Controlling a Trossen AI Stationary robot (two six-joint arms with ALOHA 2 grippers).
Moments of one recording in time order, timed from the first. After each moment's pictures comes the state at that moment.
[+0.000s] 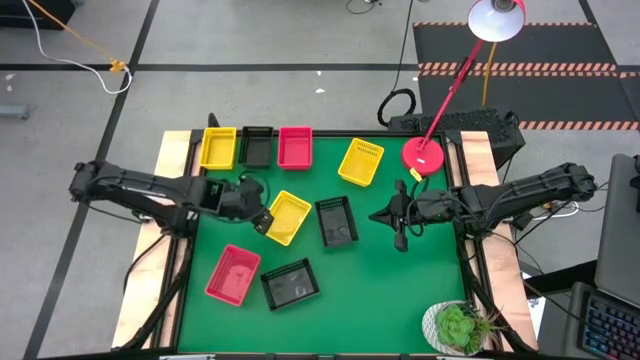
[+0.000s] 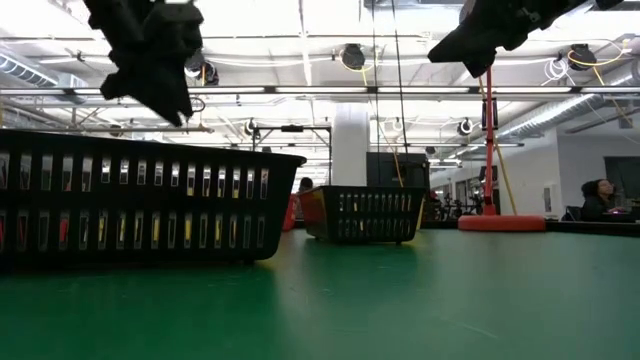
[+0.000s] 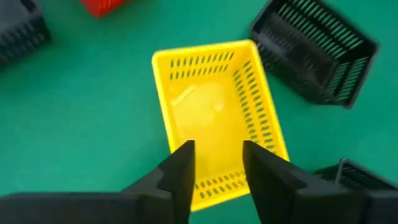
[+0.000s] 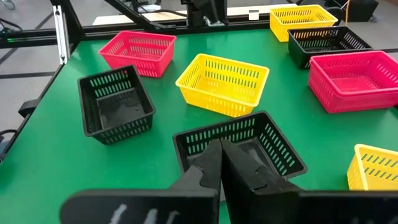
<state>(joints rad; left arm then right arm) -0.09 1.16 0.90 -0.79 -0.27 -0.90 0.18 0.96 0.66 -0.17 0.21 0.17</state>
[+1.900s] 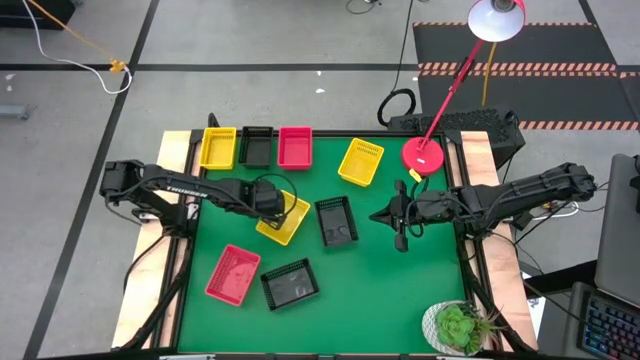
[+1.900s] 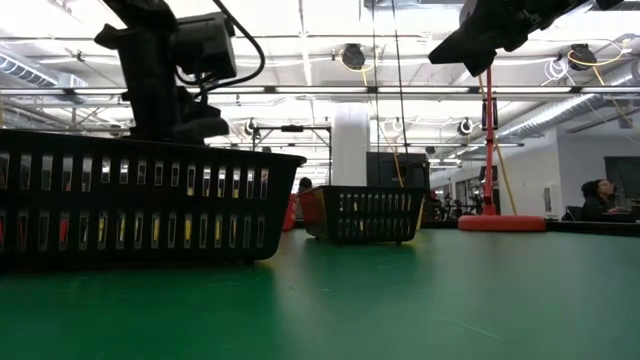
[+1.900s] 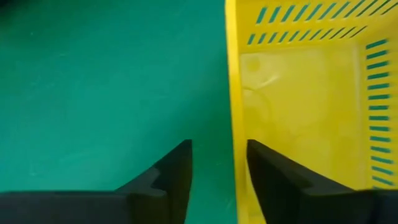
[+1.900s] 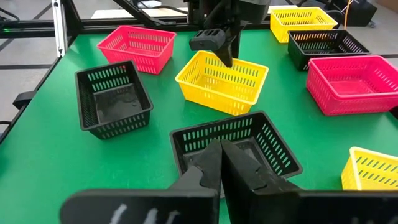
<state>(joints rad) 0.05 1.47 0.84 -0.71 -0.24 -0.92 0.18 0.96 0.66 -0.18 0.21 0.13</state>
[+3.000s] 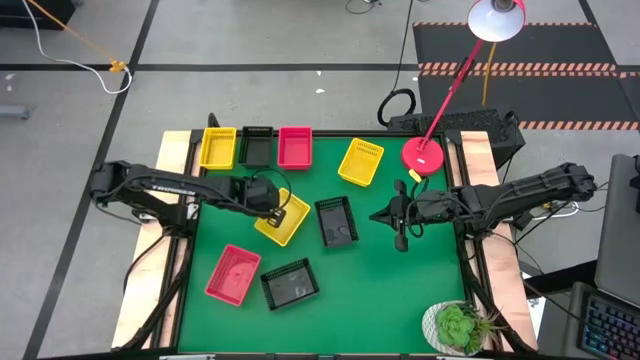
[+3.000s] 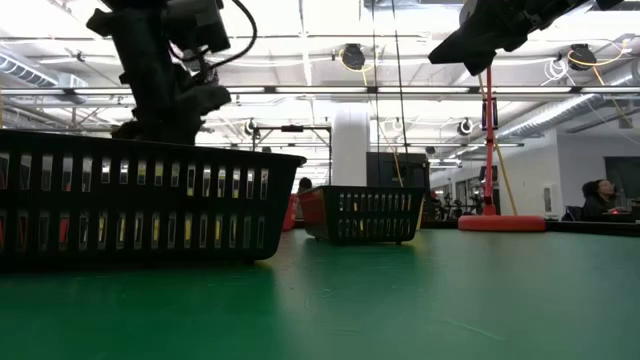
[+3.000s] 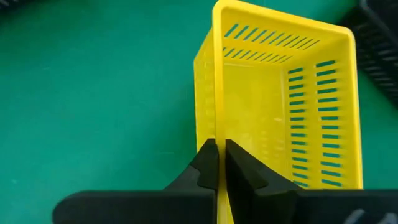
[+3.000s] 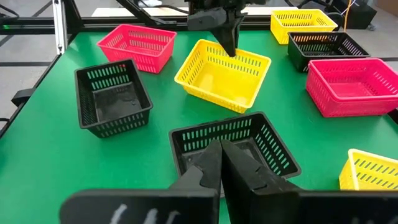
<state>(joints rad) 0.06 1.35 0.84 -0.69 -0.21 -0.91 0.18 0.96 0.66 -0.18 0.21 0.11</state>
